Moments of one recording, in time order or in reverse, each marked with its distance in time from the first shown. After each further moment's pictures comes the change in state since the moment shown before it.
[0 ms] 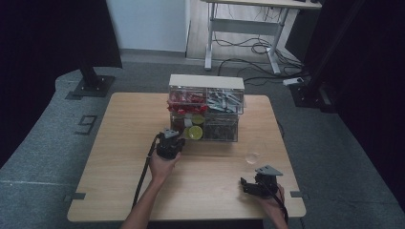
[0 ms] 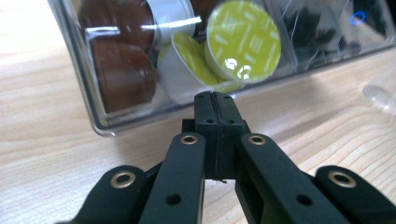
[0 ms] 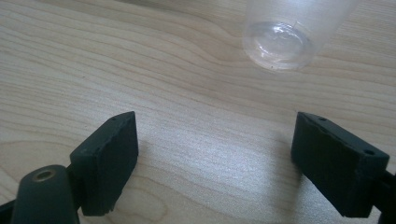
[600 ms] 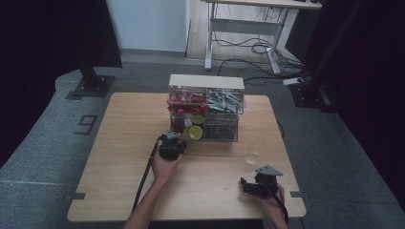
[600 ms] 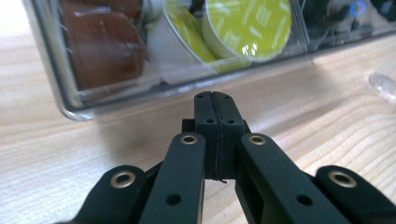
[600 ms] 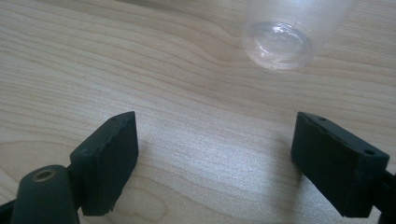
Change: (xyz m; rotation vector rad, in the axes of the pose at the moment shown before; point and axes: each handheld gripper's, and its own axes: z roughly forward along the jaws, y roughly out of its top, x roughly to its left) left arm 0.000 -0.009 0.015 0.040 -0.018 -0.023; right arm 0.000 0.000 0.000 0.000 0.000 0.000
